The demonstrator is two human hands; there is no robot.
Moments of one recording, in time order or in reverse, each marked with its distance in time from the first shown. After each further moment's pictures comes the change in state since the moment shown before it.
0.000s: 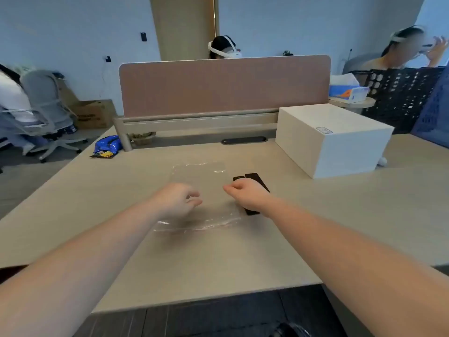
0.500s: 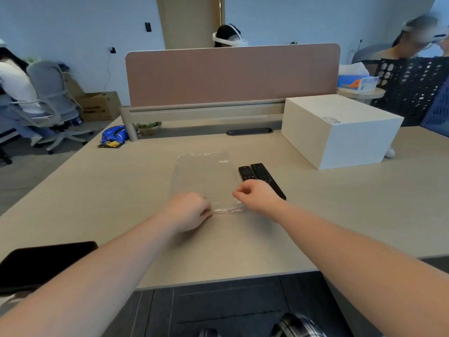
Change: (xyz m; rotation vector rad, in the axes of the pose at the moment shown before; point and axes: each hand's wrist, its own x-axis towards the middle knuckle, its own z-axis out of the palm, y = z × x) left_hand -0.014 0.003 0.042 0.273 -0.039 0.192; right_hand -0.019 0.014 0.014 -0.087 0.084 -0.042
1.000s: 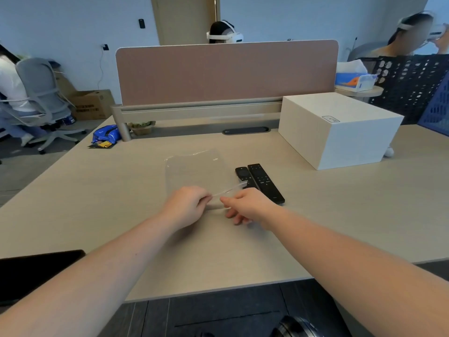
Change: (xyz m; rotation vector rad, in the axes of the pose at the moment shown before) left_hand 0.018 -0.004 0.006 -0.304 0.268 -0.095; right_hand 0.004 -0.004 0.014 0.349 -0.192 0.246
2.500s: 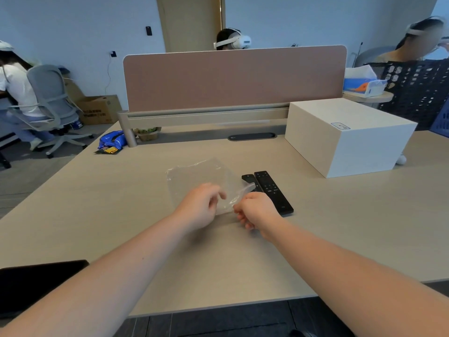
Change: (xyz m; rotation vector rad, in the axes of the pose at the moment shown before) left_hand 0.012 0.017 -0.010 -0.203 0.017 -0.021; right_hand 0.018 0.002 0.006 0.237 0.175 0.036
